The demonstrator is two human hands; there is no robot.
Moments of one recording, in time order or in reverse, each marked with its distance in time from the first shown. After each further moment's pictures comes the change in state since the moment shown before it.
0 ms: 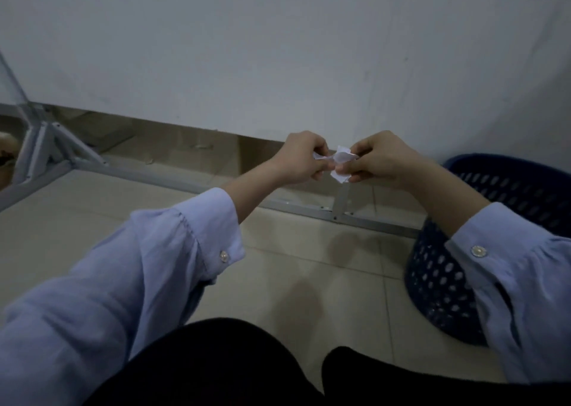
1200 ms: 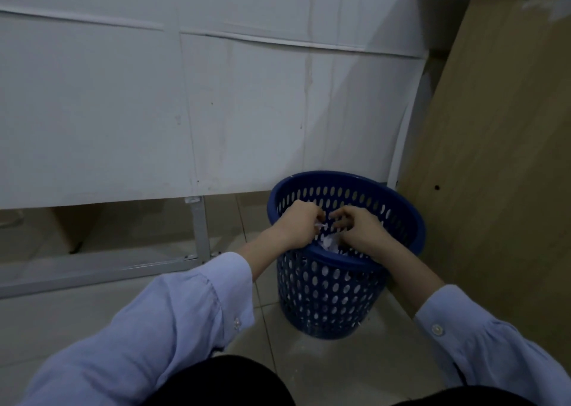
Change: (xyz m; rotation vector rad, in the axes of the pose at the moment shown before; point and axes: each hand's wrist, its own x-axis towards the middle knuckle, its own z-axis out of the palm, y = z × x) left_hand 0.070 0.152 0.213 0.234 -0.376 0.419; right_hand -0.113 0.159 -0.154 -0.217 0.462 0.355
